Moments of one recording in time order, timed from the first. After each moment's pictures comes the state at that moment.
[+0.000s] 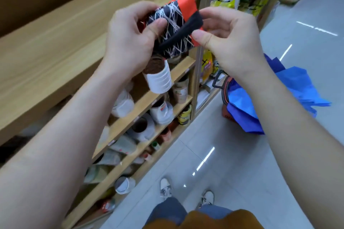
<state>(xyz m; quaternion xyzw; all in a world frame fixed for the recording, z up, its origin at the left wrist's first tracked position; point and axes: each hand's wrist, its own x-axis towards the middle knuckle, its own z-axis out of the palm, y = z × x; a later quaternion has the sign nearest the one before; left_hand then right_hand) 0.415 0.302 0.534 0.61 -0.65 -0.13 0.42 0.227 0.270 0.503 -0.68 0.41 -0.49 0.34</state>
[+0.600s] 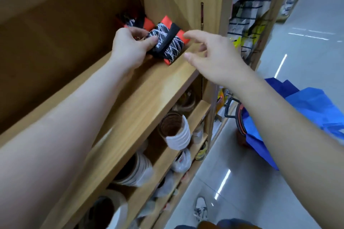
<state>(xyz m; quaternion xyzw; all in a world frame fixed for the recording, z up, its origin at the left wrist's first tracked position) 0.491 0.096 0.552 0.65 -0.55 -0.28 0.44 0.296 0.127 0.531 -0.75 0.53 -0.35 0.19</state>
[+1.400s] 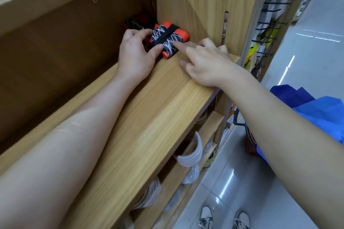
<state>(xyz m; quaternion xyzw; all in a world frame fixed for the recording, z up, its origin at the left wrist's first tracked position) 0.531 0.041 0.529 0.65 -0.68 -0.02 0.34 0.344 0.045 0.517 -0.83 0.54 -0.09 0.09</state>
